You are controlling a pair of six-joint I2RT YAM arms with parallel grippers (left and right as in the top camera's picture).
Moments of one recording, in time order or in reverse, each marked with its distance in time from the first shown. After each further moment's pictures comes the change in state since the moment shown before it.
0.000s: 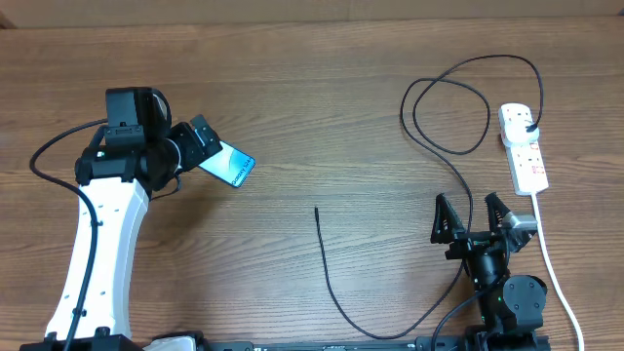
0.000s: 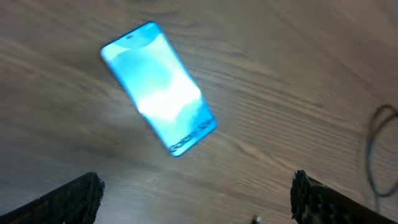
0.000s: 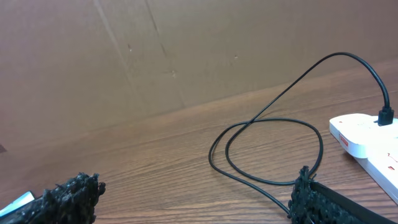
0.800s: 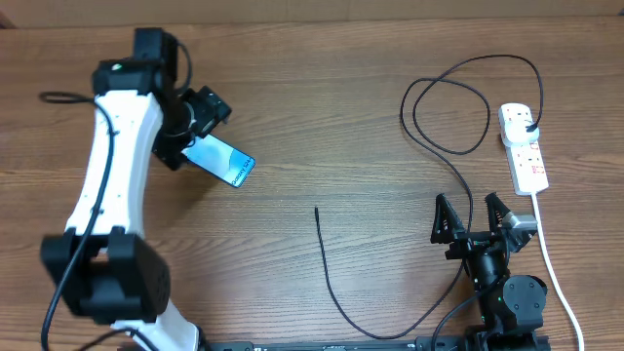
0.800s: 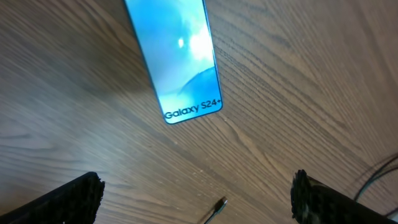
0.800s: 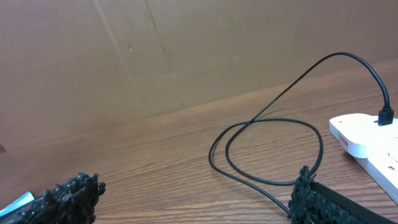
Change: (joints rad) left arm -0.085 0.414 0.529 -0.465 -0.058 -0.332; right arm 0.000 0.000 0.000 0.000 0.000 0.000
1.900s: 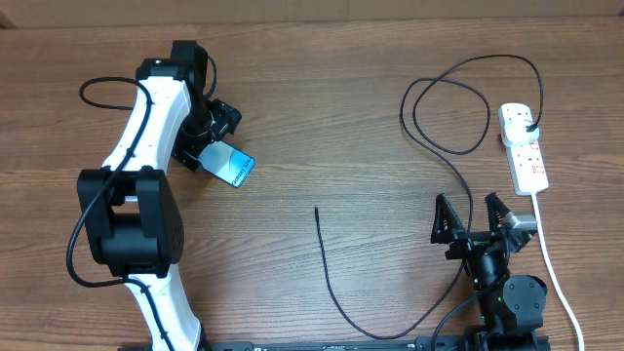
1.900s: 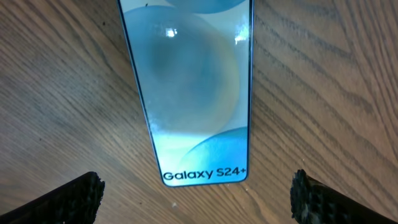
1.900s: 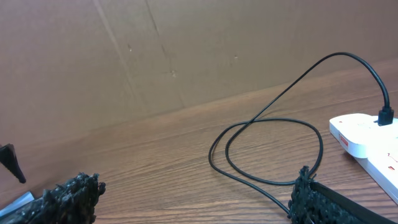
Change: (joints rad) left arm -0.023 0.249 0.011 0.093 -0.095 -0.137; right arm 0.000 0.000 0.000 0.000 0.000 0.000
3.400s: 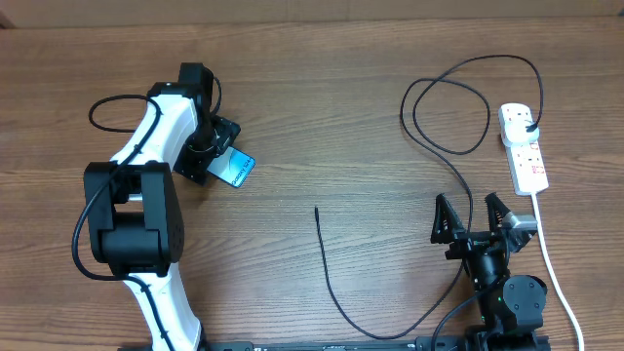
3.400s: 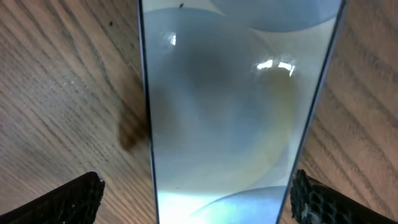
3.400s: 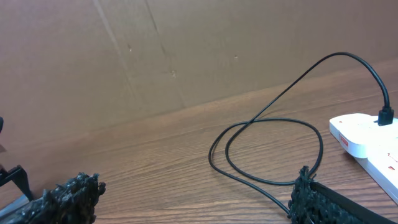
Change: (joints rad) left arm 0.000 0.007 -0.183 0.197 -0.047 -0.127; right arm 0.000 0.000 0.000 0.000 0.000 0.000
